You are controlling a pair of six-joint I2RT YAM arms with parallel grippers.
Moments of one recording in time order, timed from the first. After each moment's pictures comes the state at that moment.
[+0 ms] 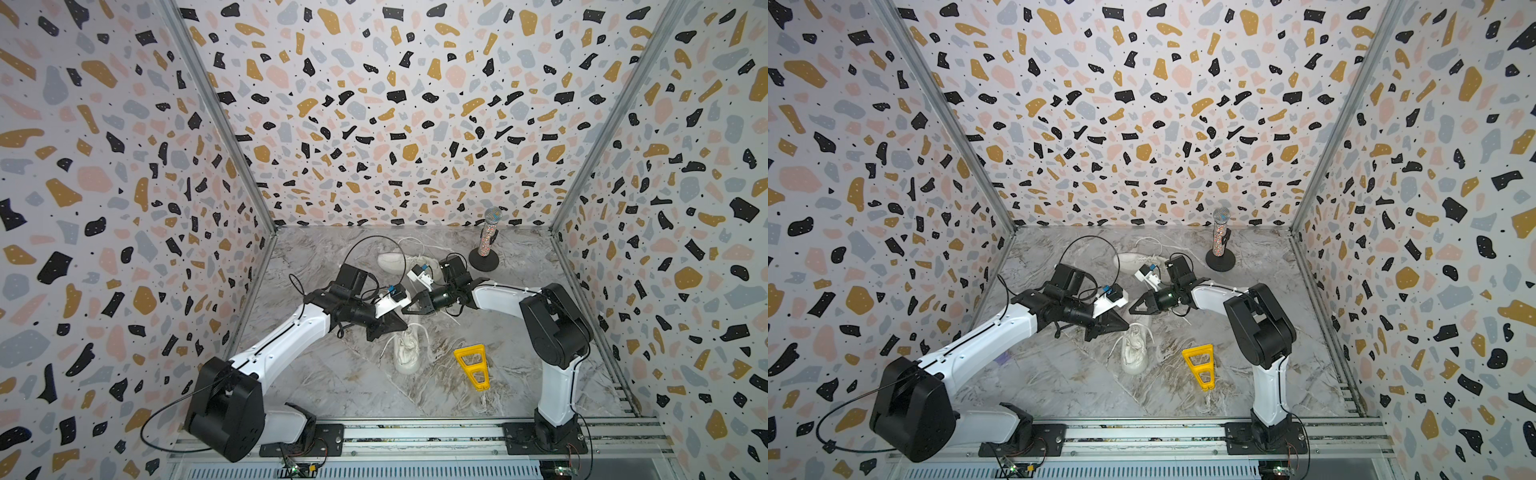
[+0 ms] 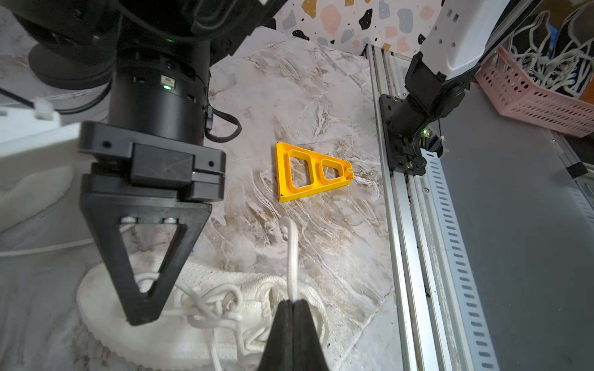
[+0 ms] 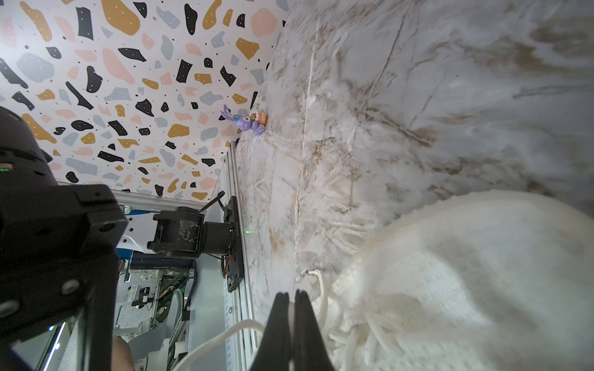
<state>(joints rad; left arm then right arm) -0.49 1.39 1.00 -0.59 0.86 0.62 0.56 1.96 1.21 -0.08 -1.08 0.33</state>
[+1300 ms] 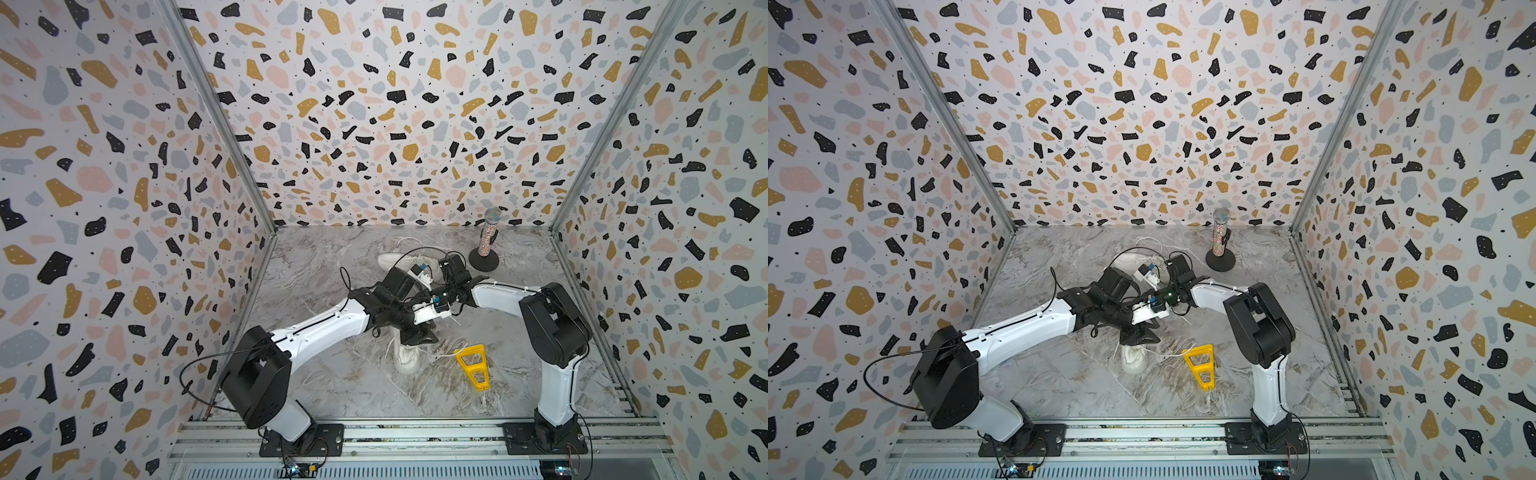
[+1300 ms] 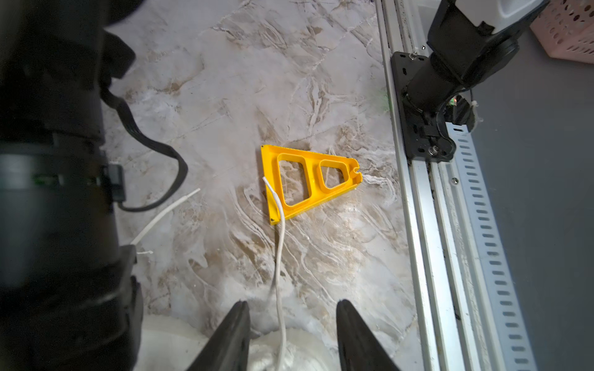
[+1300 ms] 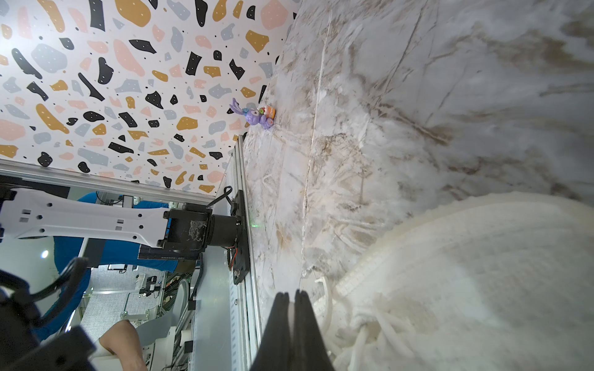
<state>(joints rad) -0.72 1.52 1.12 -0.58 0.66 0.56 0.55 1.97 1.23 -0.12 -1.11 0.30</state>
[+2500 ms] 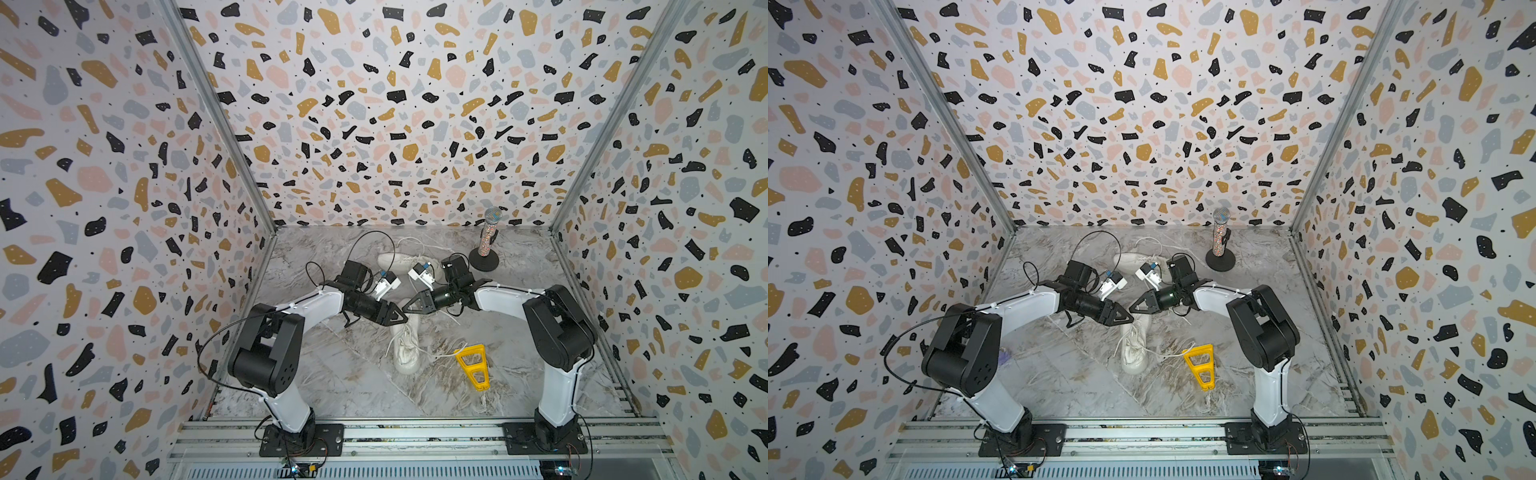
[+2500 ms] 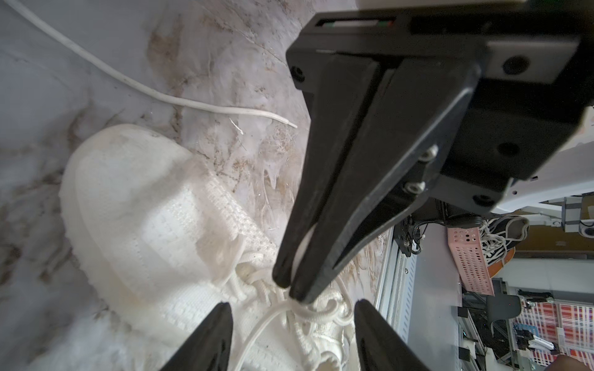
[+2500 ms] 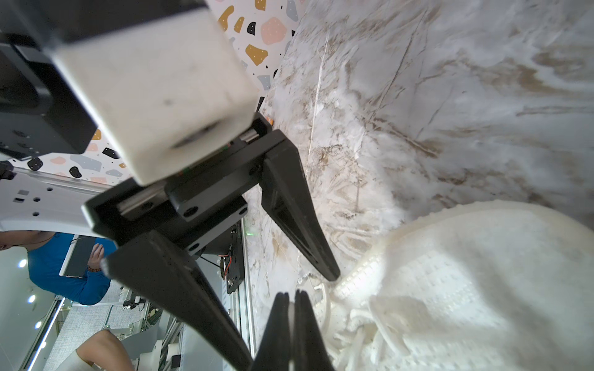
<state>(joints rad) -0.35 1.70 1.00 -0.42 0.94 0.08 0.55 1.93 1.18 -0.02 -1.08 0.34</state>
